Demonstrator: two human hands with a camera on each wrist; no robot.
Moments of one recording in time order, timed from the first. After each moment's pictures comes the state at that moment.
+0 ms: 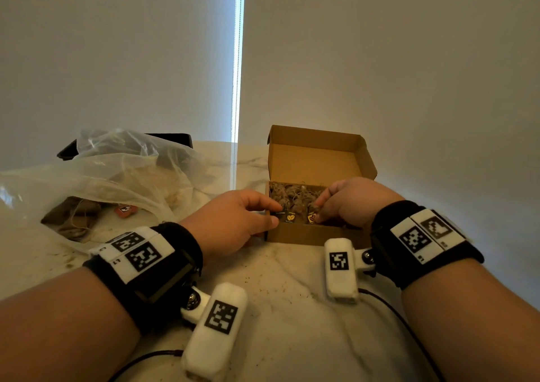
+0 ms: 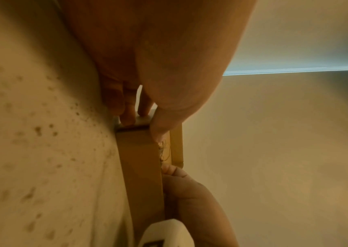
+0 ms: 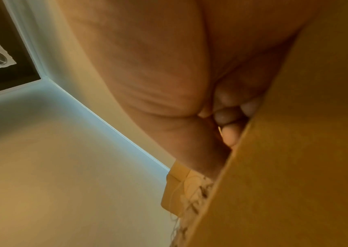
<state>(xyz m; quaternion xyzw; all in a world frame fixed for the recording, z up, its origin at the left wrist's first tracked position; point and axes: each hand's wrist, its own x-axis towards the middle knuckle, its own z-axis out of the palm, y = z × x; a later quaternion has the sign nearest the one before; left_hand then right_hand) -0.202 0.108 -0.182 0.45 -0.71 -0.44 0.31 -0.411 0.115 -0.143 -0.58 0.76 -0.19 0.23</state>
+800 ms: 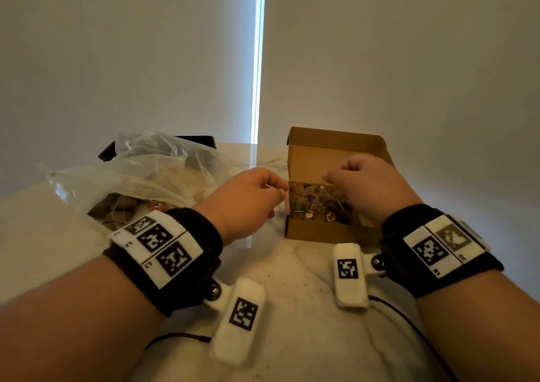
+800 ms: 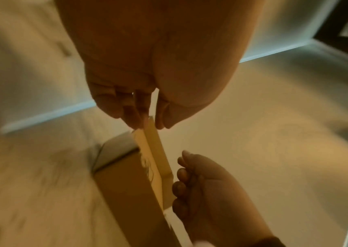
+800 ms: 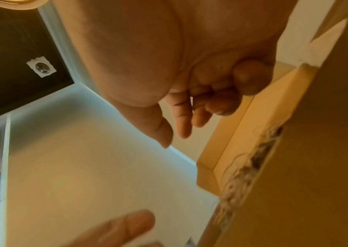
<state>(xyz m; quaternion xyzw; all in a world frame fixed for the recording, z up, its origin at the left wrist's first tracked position) -0.194 0.123 -0.154 0.49 -0.72 -0.36 0.34 -0.387 0.132 -0.138 -0.59 0.68 -0.40 0.15</state>
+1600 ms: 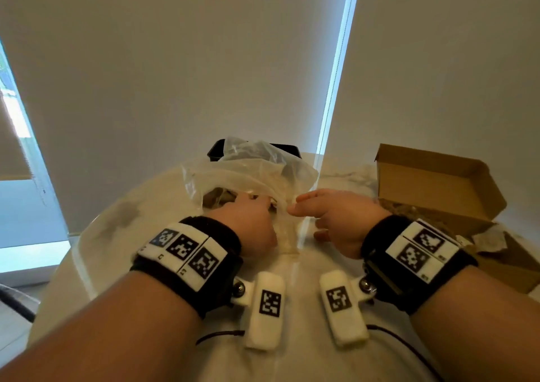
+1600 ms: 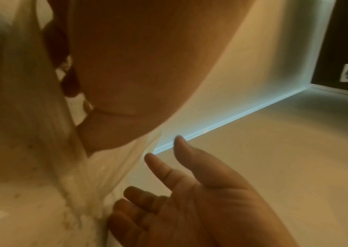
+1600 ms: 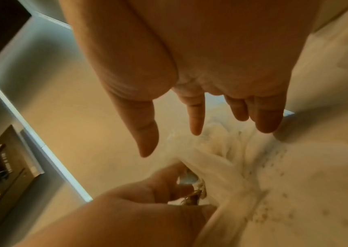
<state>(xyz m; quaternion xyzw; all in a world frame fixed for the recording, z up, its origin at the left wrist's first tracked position) -0.058 0.125 -0.169 0.67 -0.73 -0.13 0.05 -0.231 0.120 -0.152 -0.61 0.53 -0.33 0.50</state>
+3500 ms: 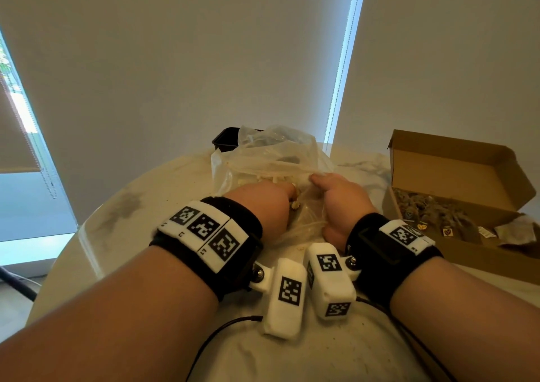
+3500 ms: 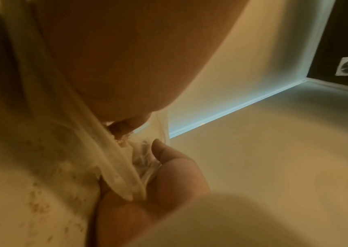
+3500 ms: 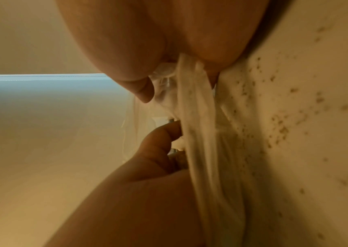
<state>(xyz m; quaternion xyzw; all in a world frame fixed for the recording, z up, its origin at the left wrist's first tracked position) -0.074 0.106 -0.170 0.63 -0.77 -0.06 0.04 -0.213 0.055 -0.208 -0.47 0.50 -0.53 0.51</state>
